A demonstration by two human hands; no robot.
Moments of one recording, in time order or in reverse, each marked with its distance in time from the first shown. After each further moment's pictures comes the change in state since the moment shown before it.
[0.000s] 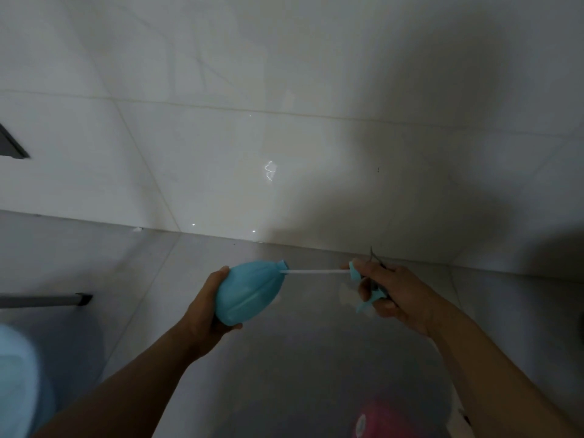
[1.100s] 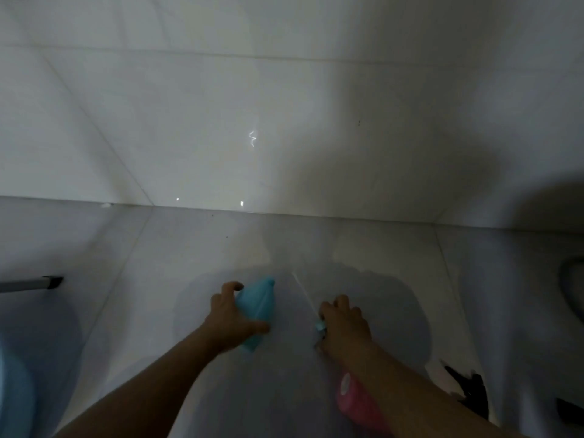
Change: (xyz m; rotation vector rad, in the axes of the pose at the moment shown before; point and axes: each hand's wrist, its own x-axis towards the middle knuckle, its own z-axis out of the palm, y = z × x) left_hand 0.006 -0.075 0.027 1.016 0.066 -0.104; right_hand 0.021 0.172 0.038 -1.263 0.125 0.185
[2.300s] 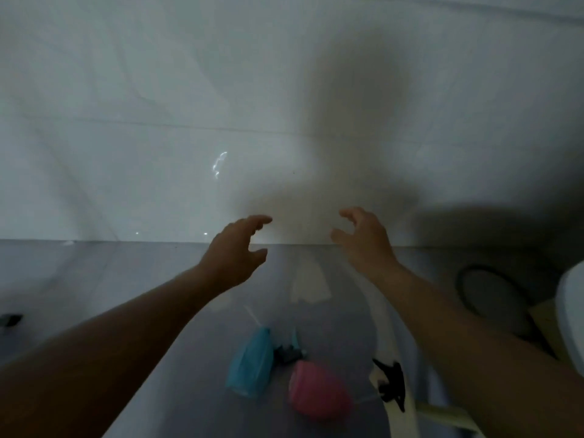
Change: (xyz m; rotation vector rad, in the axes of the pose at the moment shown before) left_hand -0.083 0.188 -0.050 0.278 0.245 0.756; right_hand -0.079 0.039 -0.244 0.528 0.637 -0.001
